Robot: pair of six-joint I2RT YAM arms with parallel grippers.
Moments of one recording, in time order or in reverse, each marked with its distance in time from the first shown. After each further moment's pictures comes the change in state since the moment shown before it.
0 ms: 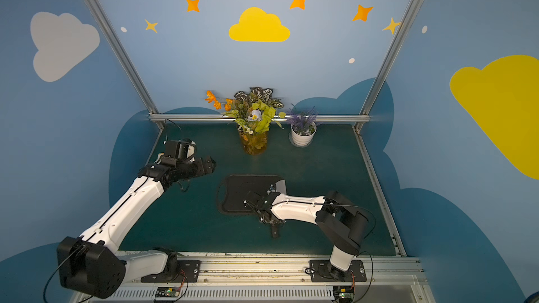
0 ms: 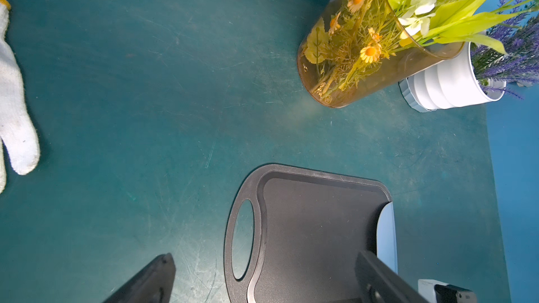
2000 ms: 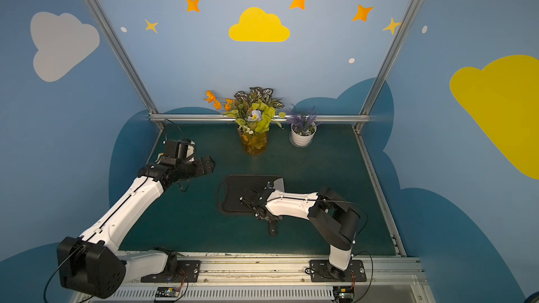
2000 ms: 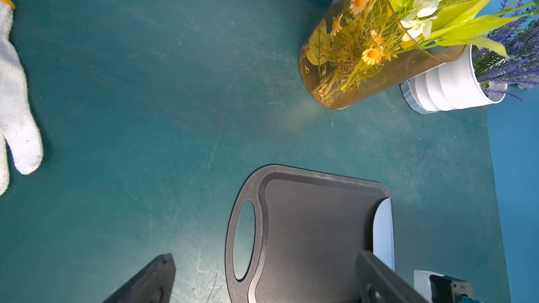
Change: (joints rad) left arm 0.007 0.000 0.000 0.000 0.001 0.000; right arm -0.005 0.075 0.078 -0.027 0.023 0.005
